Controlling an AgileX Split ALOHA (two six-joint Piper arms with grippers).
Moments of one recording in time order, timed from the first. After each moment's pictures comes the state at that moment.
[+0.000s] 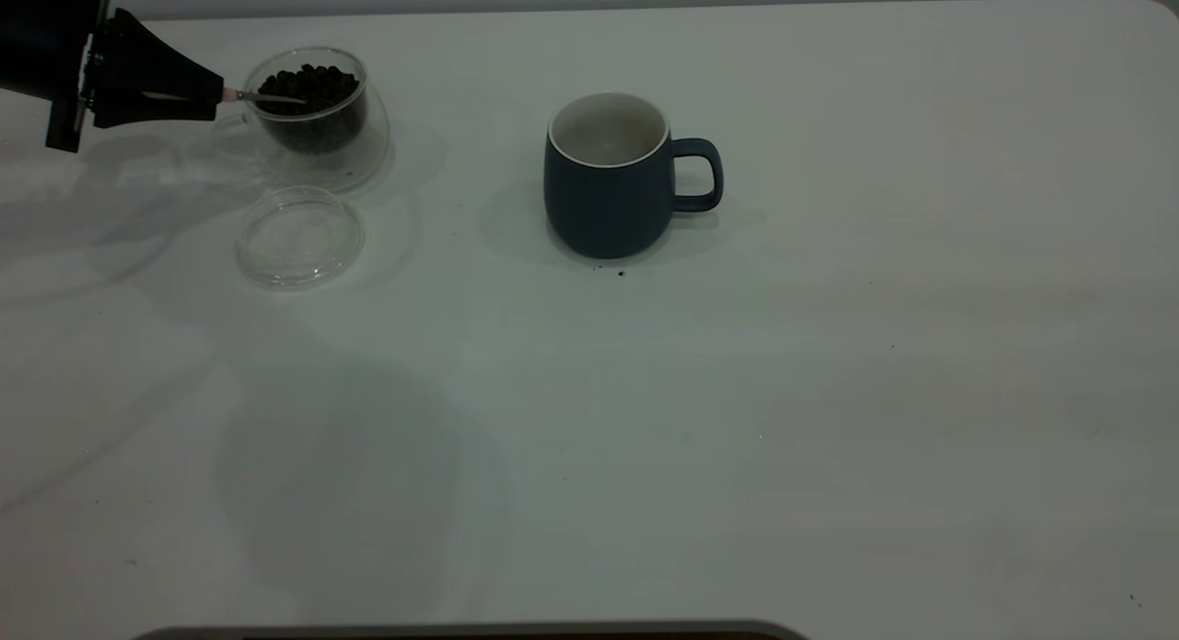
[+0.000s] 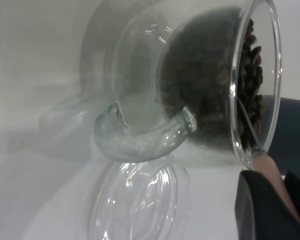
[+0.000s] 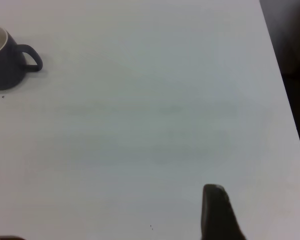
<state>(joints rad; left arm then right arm) 0.31 2.57 -1.70 -1.16 1.03 0.89 0.08 0.03 -0.47 -0.06 1.13 0.09</state>
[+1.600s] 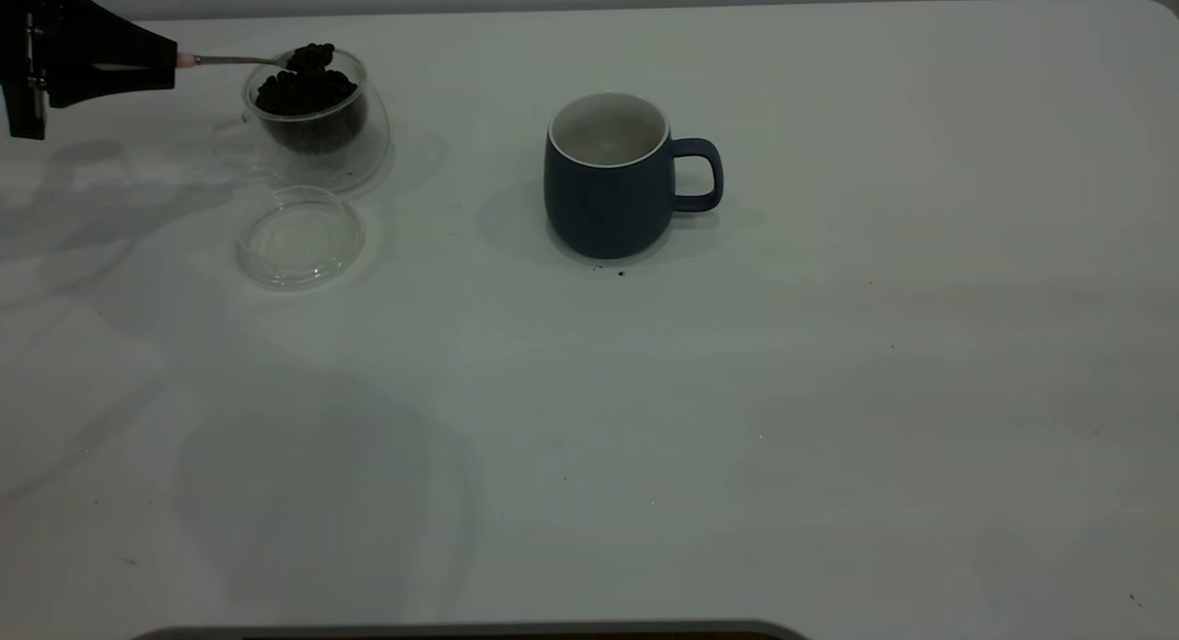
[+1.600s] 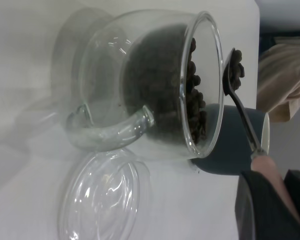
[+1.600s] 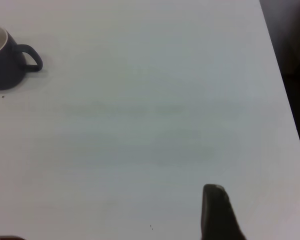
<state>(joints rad) 0.38 2.57 -1.70 -1.24 1.15 0.91 0.08 0.03 -0.47 -0.06 1.13 0.09</state>
